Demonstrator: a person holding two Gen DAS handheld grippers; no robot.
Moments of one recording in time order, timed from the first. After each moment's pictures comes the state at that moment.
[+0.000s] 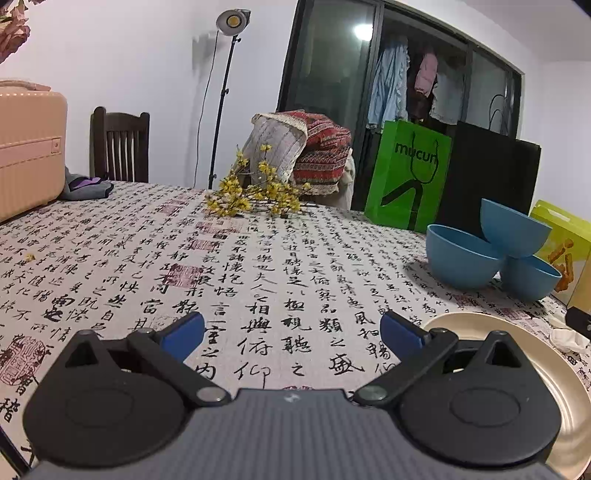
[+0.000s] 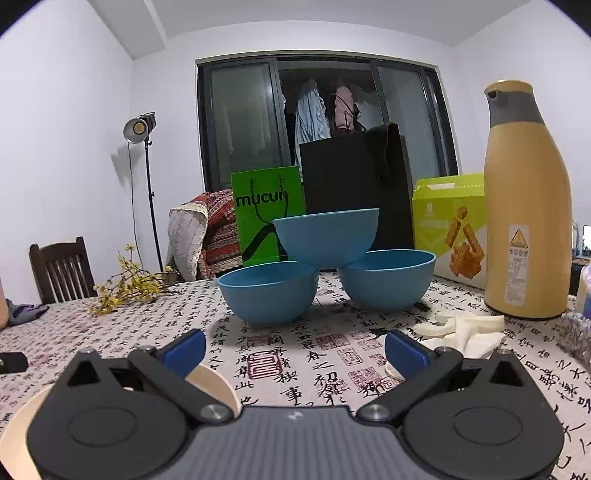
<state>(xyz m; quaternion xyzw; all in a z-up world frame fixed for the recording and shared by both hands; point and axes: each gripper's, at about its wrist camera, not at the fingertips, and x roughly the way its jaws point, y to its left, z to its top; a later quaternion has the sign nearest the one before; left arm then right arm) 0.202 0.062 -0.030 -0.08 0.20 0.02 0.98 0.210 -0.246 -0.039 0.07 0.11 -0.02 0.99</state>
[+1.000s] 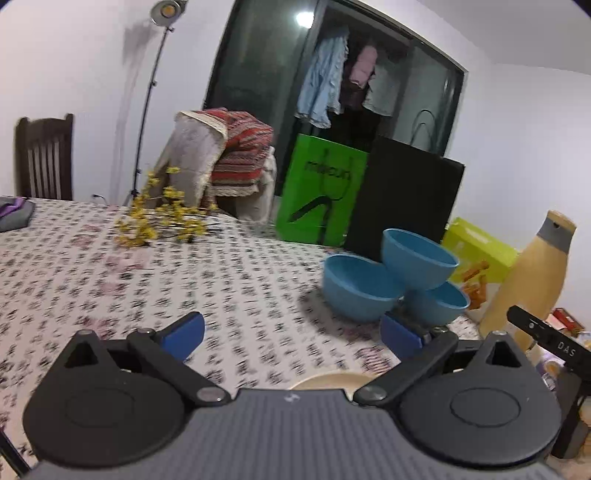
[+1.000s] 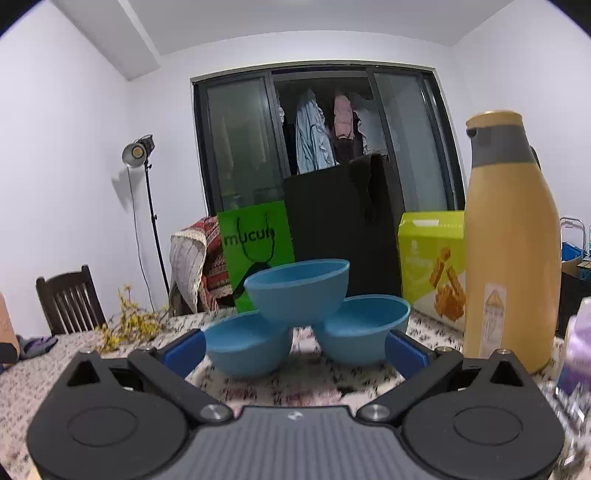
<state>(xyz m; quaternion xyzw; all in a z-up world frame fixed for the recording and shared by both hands) 0.224 0.013 0.076 -0.10 0.22 -0.12 0.96 0.217 -0.318 0.029 0.10 0.09 0.01 0.99</state>
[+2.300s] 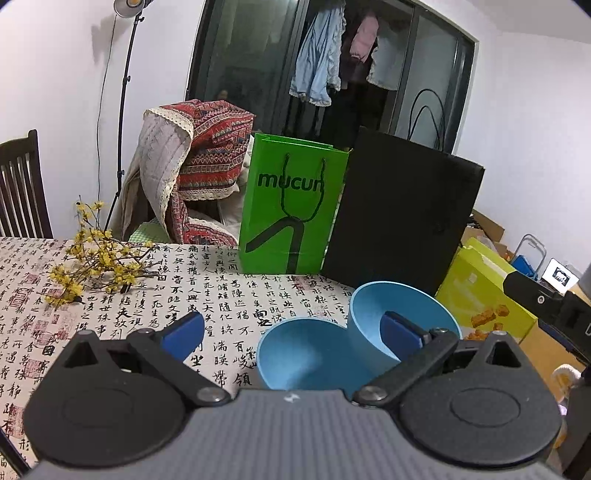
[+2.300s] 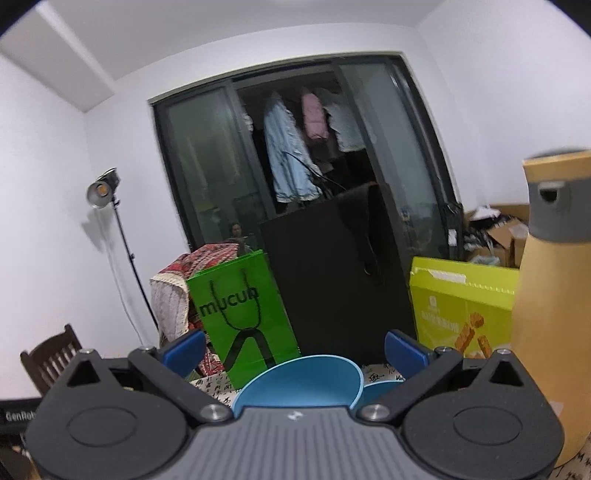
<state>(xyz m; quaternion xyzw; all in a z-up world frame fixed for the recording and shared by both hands) 0.390 -0.119 0.134 -0.07 0.26 -0.09 0.96 0.356 -0.351 0.121 0.18 0.10 -0.02 0.98</state>
